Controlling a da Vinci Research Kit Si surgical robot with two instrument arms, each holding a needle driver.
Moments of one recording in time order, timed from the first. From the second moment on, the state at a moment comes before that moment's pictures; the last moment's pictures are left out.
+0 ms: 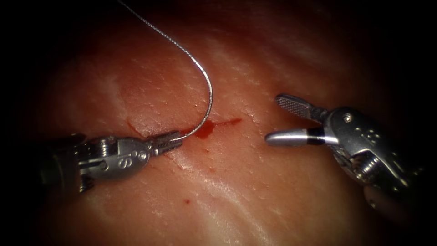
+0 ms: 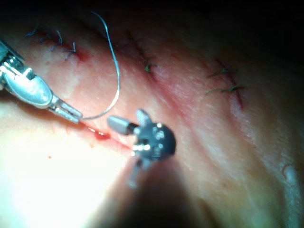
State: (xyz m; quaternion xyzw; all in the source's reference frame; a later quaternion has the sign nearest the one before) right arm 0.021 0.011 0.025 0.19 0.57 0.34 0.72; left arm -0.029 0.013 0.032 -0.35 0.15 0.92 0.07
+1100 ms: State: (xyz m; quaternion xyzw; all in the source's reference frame) right arm 0.028 0.015 0.027 0.24 0.54 0.34 0.73; left arm -0.029 0.012 0.030 -0.35 0.25 0.90 0.00
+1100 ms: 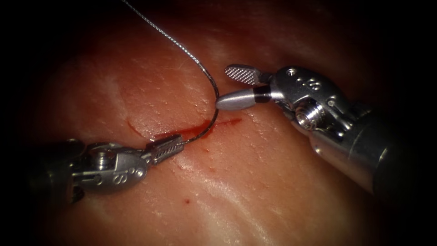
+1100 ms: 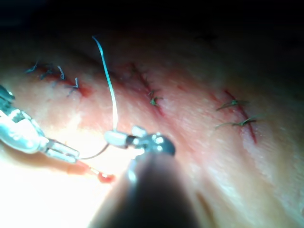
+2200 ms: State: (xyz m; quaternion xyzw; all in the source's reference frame) right arm 0.031 0.015 0.028 0.25 0.55 0.32 0.73; left arm -0.029 0.012 0.030 -0.37 0.24 0.90 -0.02
